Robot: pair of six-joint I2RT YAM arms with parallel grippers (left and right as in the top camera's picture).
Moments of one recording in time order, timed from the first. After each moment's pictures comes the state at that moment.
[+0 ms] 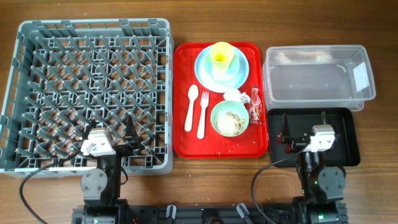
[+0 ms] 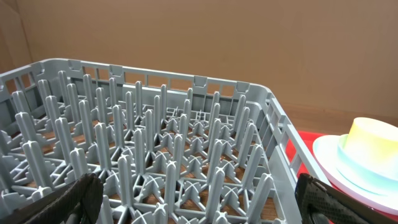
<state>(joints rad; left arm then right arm) -0.01 0.01 0.01 -0.06 -0.08 -0.13 0.08 0.01 0.01 0.01 0.08 -0.07</state>
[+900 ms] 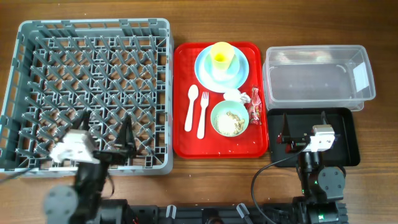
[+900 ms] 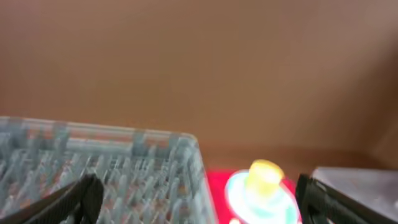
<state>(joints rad) -0.01 0.18 0.57 -0.38 0.14 -0.21 0.08 0.01 0.01 0.01 0.08 -0.07</state>
